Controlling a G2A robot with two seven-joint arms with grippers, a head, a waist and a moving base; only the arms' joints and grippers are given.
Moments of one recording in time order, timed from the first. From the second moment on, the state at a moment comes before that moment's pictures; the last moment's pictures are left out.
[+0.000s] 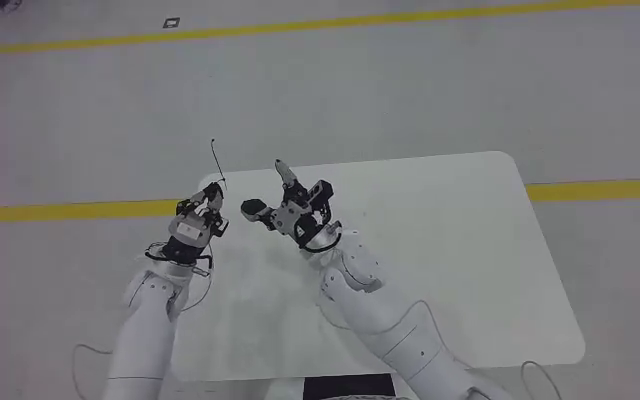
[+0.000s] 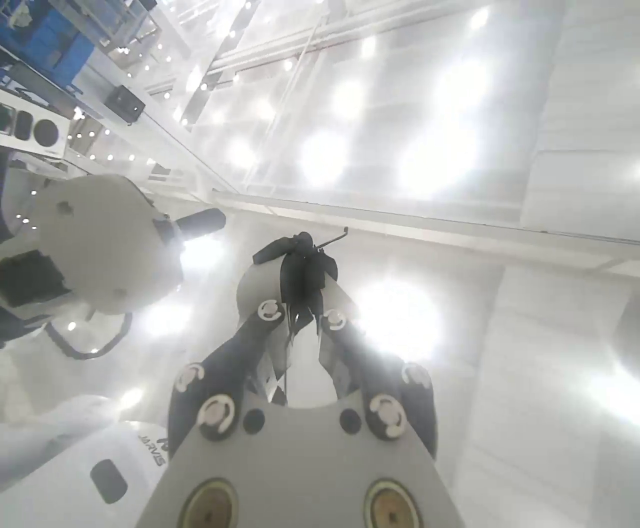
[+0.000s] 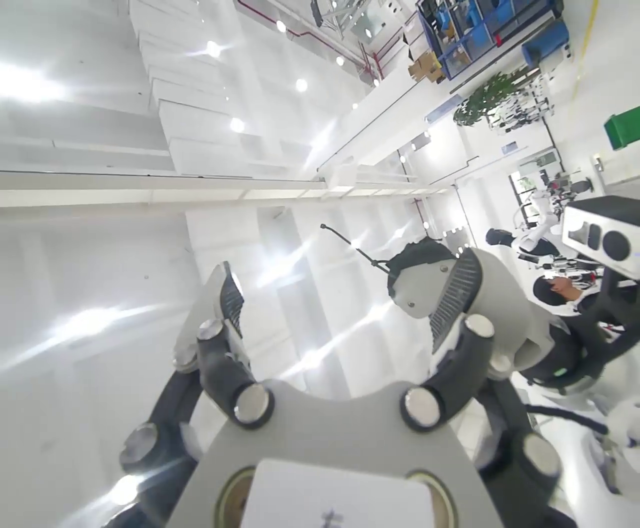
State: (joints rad) left arm 1.60 -1.19 -1.63 -1.59 -1.47 0.34 -0.83; right arm -1.26 -1.72 0.91 -1.31 0.81 -0.18 0.35
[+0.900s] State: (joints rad) left arm 1.60 -1.19 -1.63 -1.59 -1.47 0.34 -0.83; right arm -1.22 -1.77 0.84 -1.23 1.03 -0.21 0.39
